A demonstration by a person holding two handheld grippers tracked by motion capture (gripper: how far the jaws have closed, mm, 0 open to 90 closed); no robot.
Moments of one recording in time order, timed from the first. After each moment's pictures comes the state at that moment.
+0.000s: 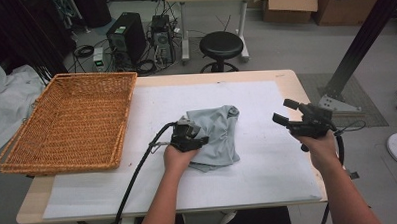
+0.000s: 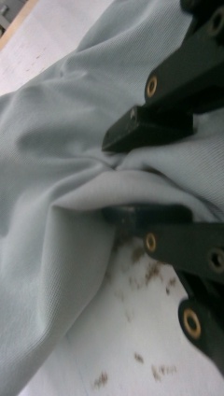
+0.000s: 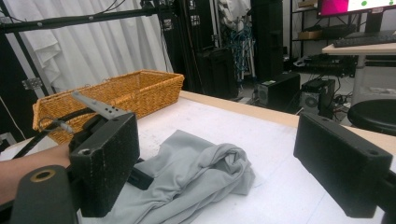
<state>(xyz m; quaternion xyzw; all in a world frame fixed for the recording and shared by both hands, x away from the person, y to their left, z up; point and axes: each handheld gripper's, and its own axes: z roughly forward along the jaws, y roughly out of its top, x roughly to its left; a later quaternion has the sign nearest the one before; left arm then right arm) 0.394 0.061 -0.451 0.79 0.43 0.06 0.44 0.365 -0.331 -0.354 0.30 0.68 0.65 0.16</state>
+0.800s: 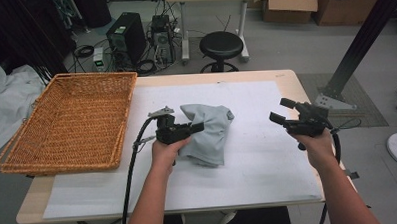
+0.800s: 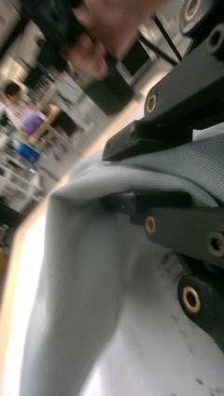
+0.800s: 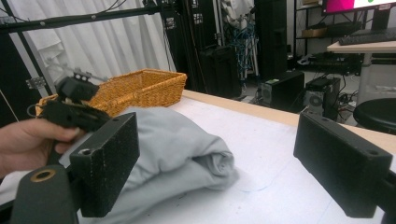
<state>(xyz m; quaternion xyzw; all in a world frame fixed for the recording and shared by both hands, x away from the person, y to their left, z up) 0.388 0.107 -0.401 0.69 0.39 -0.04 0.61 0.370 -0.324 -0.355 0.30 0.68 0.65 0.15</state>
